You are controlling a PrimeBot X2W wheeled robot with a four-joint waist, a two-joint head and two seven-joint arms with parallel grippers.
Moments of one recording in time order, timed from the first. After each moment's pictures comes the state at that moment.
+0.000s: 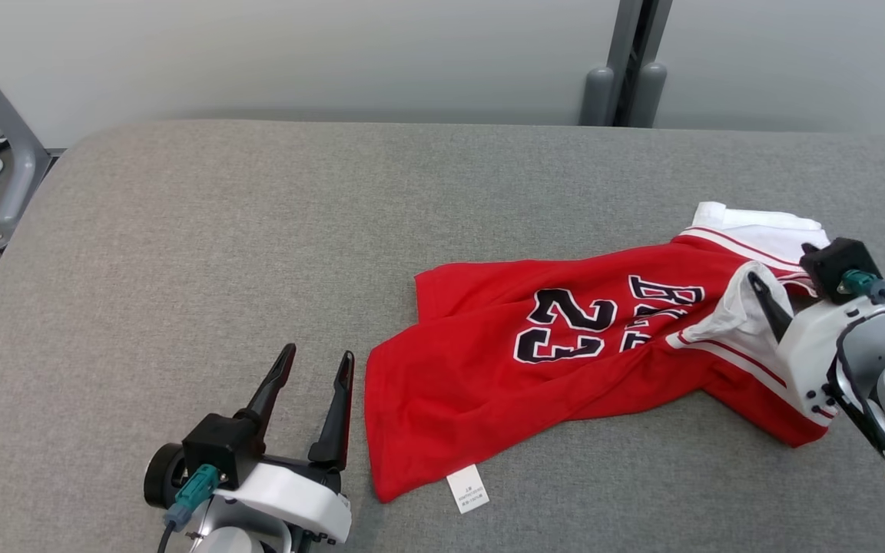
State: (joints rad) left arm -0.13 0.05 -0.26 0.29 -0.27 -0.02 -0.26; right arm -0.55 -0.42 0.39 0.58 0.11 0.13 0.11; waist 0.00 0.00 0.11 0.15
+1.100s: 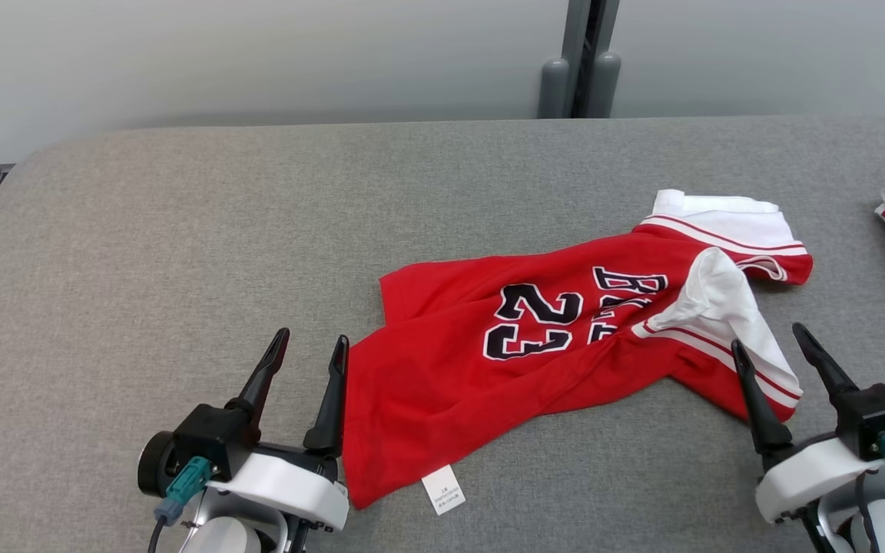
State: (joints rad) left arm -0.13 0.05 -0.24 0.25 -0.27 -0.02 -0.26; right arm -0.17 -0.18 0.05 0.32 0.08 0.13 -0.26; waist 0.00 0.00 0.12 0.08
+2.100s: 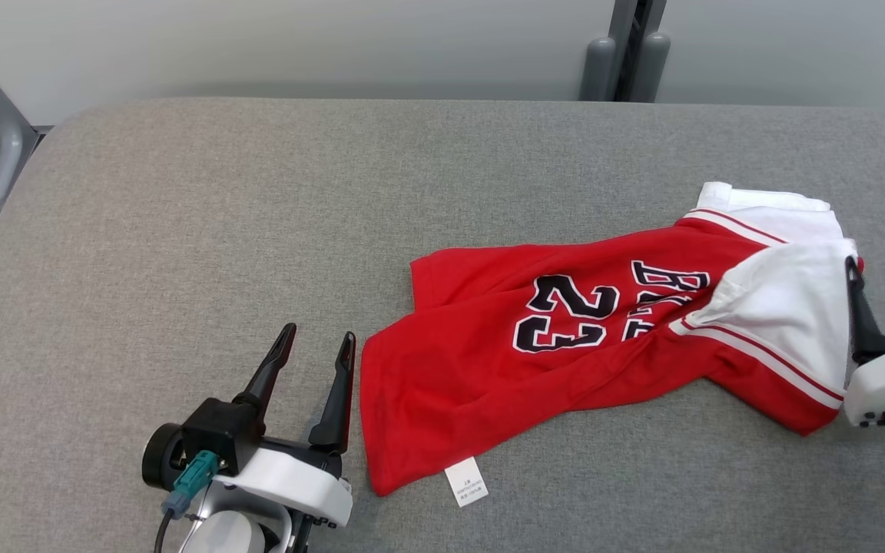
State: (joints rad) left arm -0.15 0.05 -0.26 0.27 -0.26 -0.03 -0.26; right arm -0.40 -0.25 -0.11 0.60 -0.09 0.13 -0.26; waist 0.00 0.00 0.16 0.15
